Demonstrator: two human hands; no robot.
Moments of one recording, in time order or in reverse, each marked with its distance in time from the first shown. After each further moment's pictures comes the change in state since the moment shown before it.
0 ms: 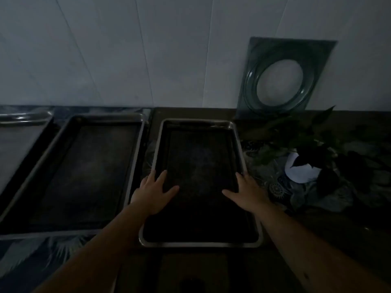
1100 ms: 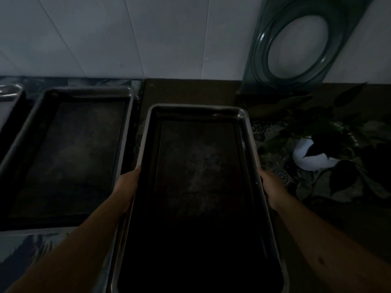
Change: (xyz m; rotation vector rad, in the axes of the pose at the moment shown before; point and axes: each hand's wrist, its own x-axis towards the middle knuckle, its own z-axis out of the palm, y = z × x) left_hand 0.060 -0.059 0.031 -1.064 0.019 -0.559; right_hand 0.051 0.058 0.003 1.138 0.036 0.472
